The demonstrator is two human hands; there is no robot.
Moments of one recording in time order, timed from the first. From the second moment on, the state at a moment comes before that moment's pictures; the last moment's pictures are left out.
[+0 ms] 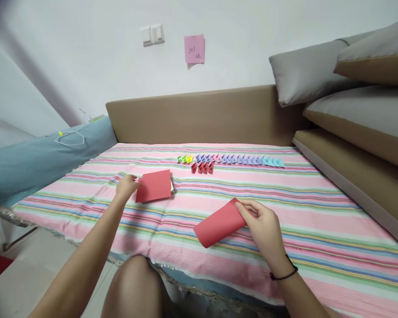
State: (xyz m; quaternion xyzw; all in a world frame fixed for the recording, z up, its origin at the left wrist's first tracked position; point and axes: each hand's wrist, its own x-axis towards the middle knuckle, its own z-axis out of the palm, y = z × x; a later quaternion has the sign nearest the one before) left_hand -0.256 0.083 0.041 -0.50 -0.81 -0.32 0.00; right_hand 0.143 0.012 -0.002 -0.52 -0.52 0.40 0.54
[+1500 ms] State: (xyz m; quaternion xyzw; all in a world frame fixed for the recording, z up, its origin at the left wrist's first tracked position) left_hand 0.004 -0.022 0.026 -0.22 -0.36 -0.72 -0.55; right_hand 0.114 -0.029 0.025 -0.46 -0.47 0.46 0.59
